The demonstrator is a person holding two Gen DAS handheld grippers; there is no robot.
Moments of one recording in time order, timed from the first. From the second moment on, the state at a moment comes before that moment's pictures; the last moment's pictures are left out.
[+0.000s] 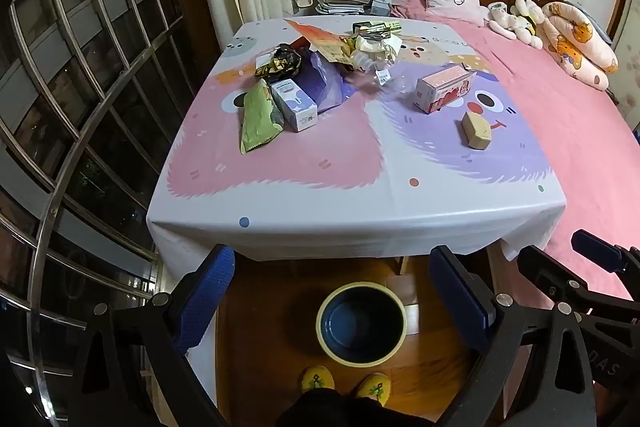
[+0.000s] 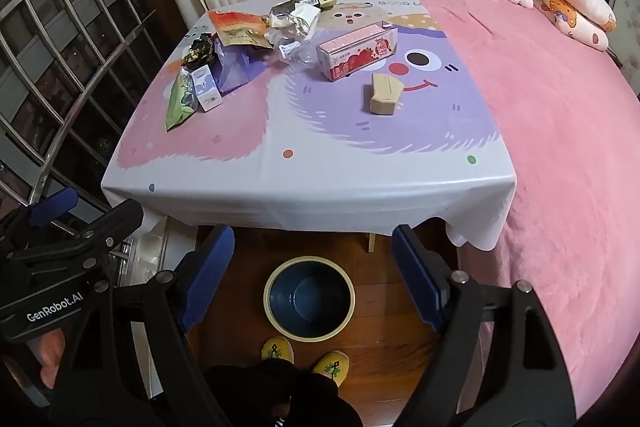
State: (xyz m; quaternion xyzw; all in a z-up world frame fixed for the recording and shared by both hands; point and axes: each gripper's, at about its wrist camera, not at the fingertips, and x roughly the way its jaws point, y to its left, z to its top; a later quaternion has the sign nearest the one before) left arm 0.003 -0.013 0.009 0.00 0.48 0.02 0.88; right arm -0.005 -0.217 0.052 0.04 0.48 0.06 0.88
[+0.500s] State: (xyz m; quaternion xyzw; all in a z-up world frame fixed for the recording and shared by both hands) left arm 0.002 -0.014 0.005 0.00 0.48 0.01 0.88; right arm -0.009 -0.218 0.053 0.04 0.47 0.07 0.88
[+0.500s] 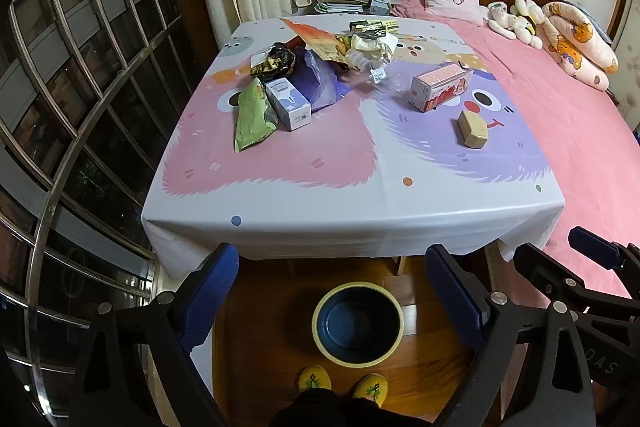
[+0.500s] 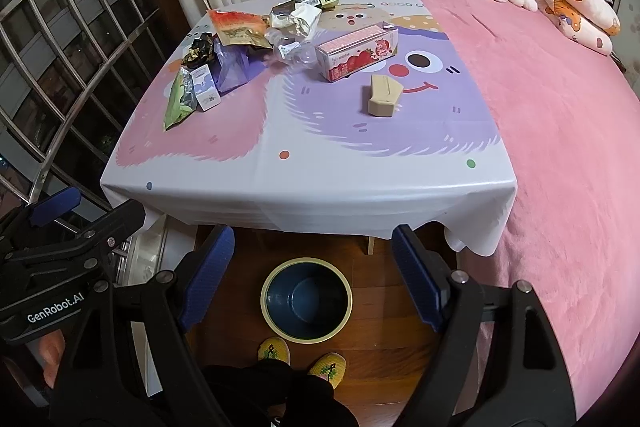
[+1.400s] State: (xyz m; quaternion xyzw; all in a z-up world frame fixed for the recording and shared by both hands) left arm 0.004 -0.022 0.002 -0.01 0.47 0.01 0.88; right arm -0.009 -0.232 0.050 0.04 0.47 0.10 0.88
